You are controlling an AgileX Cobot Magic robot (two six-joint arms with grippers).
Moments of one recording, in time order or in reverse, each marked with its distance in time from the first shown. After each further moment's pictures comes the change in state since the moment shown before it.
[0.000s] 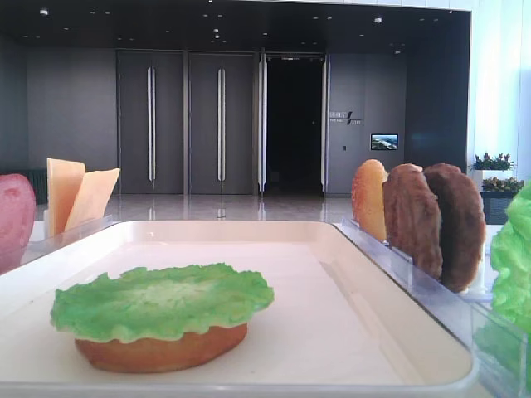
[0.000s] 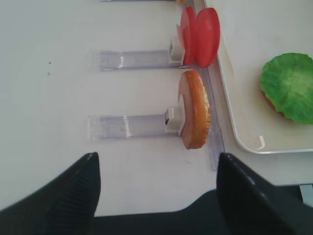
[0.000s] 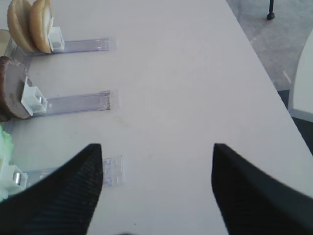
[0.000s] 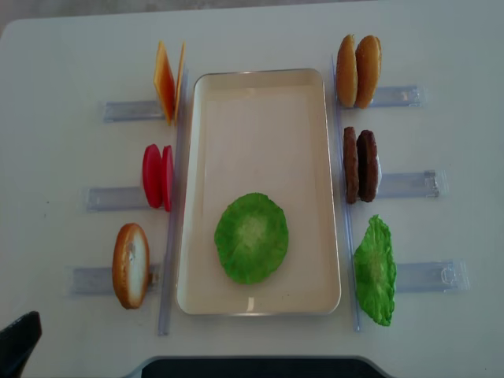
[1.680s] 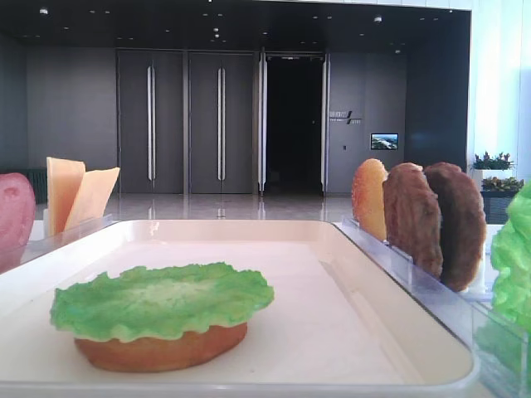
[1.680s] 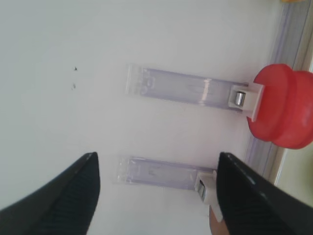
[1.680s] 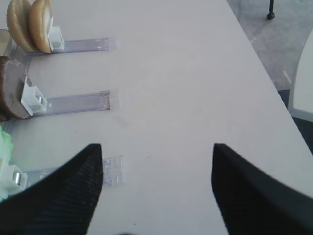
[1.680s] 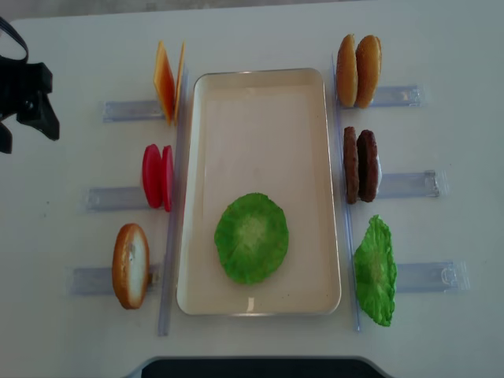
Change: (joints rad) left arm 0.000 1.256 -0.621 0.130 -0.021 -0.189; right arm 0.000 0.000 0.000 0.000 0.000 0.000
